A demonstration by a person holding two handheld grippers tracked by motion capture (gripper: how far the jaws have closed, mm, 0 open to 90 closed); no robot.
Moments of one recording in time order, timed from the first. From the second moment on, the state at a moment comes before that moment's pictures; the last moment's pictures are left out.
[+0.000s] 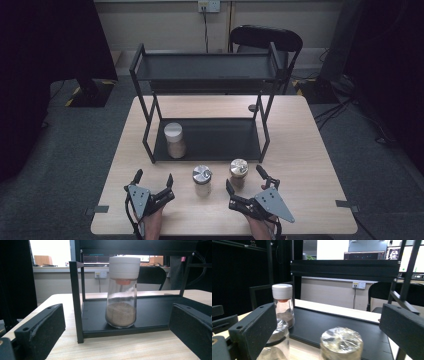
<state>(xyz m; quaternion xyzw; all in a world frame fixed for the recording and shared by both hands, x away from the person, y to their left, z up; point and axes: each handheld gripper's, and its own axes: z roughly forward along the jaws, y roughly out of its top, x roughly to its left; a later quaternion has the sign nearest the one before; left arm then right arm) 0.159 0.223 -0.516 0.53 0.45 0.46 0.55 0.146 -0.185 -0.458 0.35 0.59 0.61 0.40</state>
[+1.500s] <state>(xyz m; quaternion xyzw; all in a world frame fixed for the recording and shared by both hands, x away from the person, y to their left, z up) 0.159 0.222 -0.516 0.53 0.46 0.46 0.55 0.156 -0.143 -0.463 0.33 0.62 0.63 0.34</state>
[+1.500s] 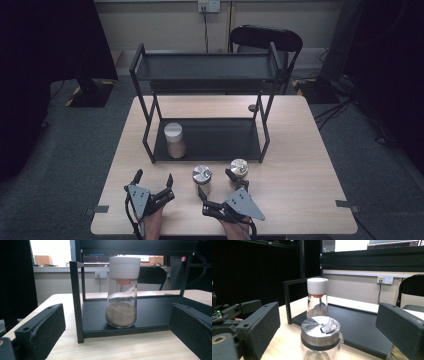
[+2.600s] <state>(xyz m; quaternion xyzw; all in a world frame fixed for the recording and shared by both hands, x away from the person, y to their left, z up) 0.159 0.223 -0.516 0.53 0.45 0.46 0.55 0.184 -0.121 -0.466 0.33 0.67 0.59 0.32</state>
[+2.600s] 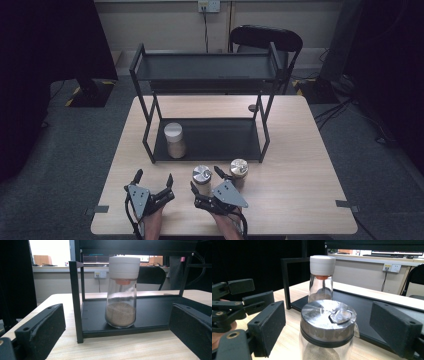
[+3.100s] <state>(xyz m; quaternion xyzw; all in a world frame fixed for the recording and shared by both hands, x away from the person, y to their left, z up) 0.159 0.224 -0.516 0.53 0.45 0.46 0.55 0.190 -0.115 -0.478 0.34 0.68 0.57 0.31</state>
